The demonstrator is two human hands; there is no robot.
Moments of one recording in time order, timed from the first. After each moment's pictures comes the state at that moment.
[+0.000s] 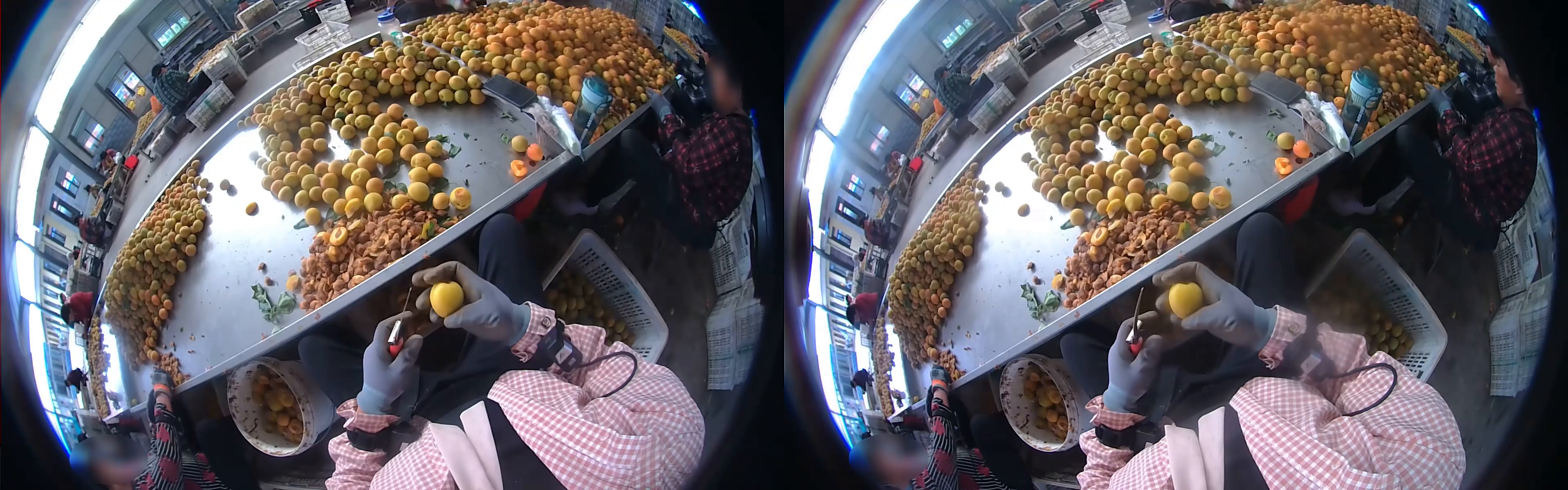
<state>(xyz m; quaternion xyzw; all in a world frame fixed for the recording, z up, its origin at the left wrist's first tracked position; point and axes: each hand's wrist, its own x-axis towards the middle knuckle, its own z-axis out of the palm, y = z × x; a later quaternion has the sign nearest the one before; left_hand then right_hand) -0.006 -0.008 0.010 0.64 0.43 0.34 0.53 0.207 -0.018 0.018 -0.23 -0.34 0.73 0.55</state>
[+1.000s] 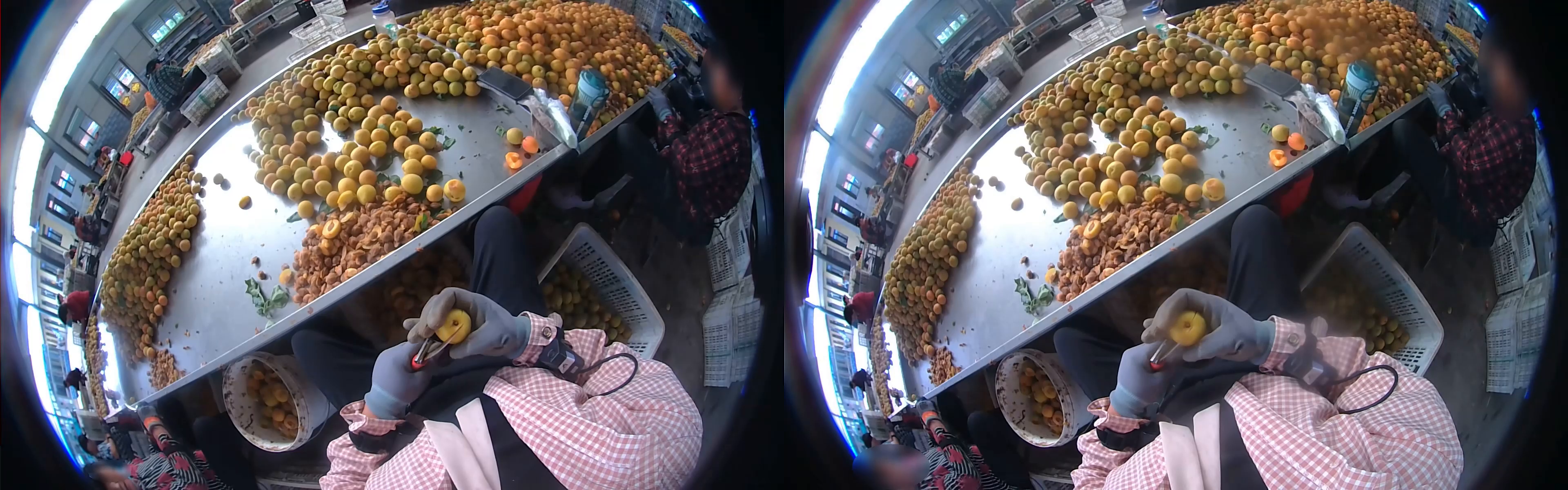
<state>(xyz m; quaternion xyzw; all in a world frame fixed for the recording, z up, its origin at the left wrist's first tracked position) 0.001 -0.030 0.022 0.75 0.38 0.22 0.50 0.198 -0.038 0.023 -0.07 -0.36 0.76 0.54</state>
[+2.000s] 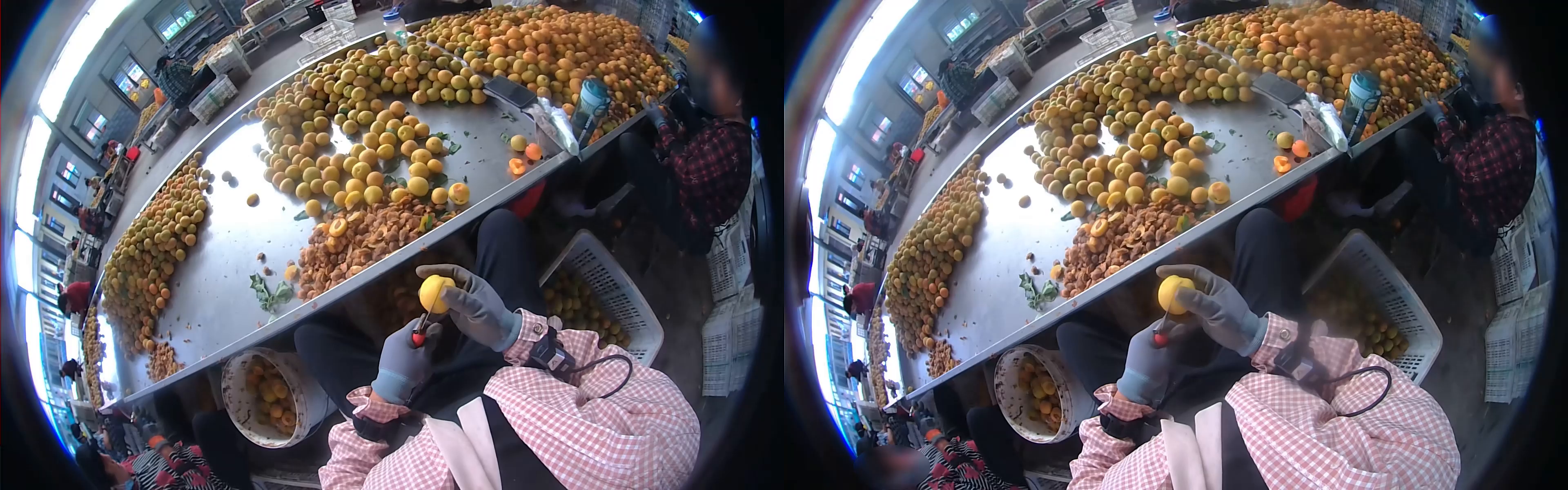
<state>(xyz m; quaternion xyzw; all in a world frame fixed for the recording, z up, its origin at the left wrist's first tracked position) 0.019 -0.028 -0.006 0.64 0.45 0.27 0.56 0.187 -0.035 0.022 -0.31 -0.33 0.66 0.60</state>
